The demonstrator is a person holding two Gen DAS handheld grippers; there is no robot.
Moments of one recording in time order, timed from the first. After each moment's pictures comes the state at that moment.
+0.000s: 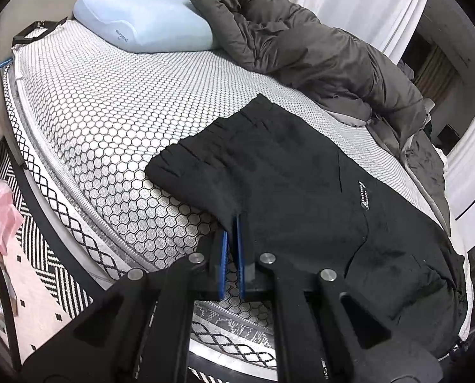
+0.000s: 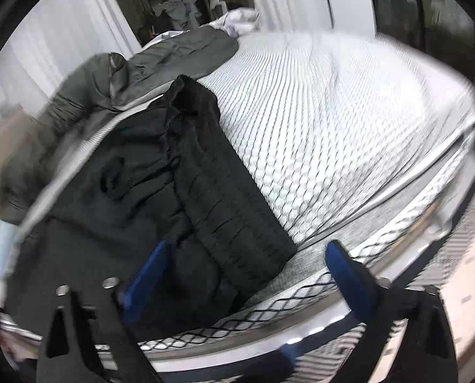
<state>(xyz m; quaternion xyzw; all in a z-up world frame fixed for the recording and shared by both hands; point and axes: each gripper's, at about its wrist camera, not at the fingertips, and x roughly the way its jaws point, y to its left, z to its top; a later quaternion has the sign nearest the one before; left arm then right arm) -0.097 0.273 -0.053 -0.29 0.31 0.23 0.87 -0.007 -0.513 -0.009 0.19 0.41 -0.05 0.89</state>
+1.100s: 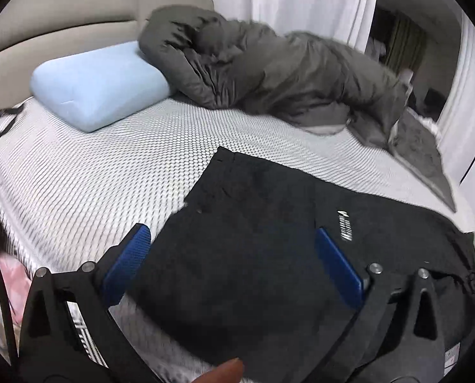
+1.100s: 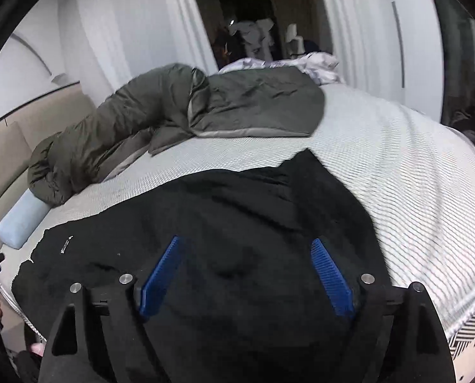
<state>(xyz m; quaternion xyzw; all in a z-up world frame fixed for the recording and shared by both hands) -0.020 0.284 0.029 -0.17 0.32 0.20 0.91 0.072 -0.392 0.082 0.07 0.34 0.04 0.94</state>
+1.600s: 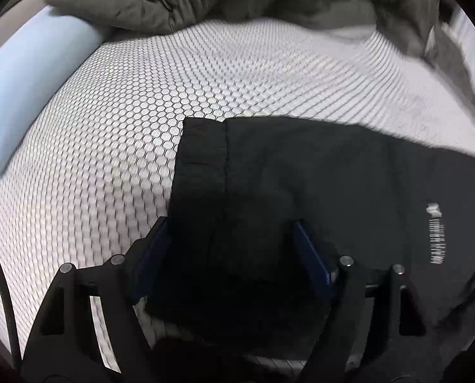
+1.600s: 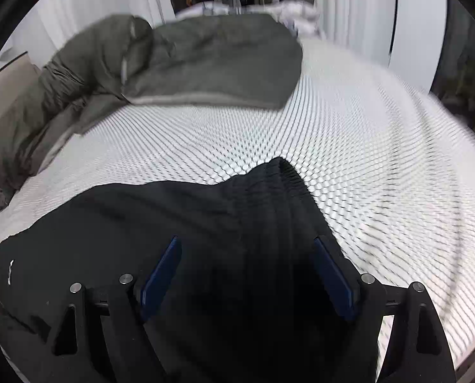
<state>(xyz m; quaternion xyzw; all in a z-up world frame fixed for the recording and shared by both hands) 0.186 0.354 -0.065 -0.09 0.53 0.14 0.83 0.249 -0.443 0.041 0.05 0.47 -0.04 0.88</state>
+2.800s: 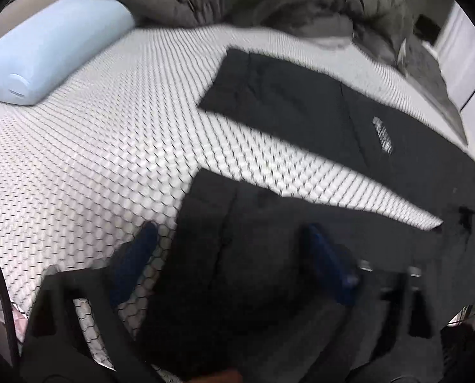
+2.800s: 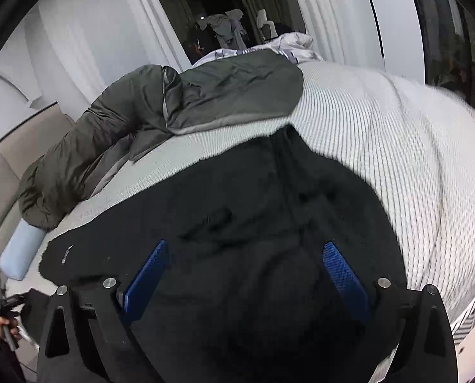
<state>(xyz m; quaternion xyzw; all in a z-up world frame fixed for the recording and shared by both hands) 0.045 0.344 -0.050 -0.14 0.49 0.12 0.85 0.075 -0.432 0.059 0.15 0.35 0.01 0.92</state>
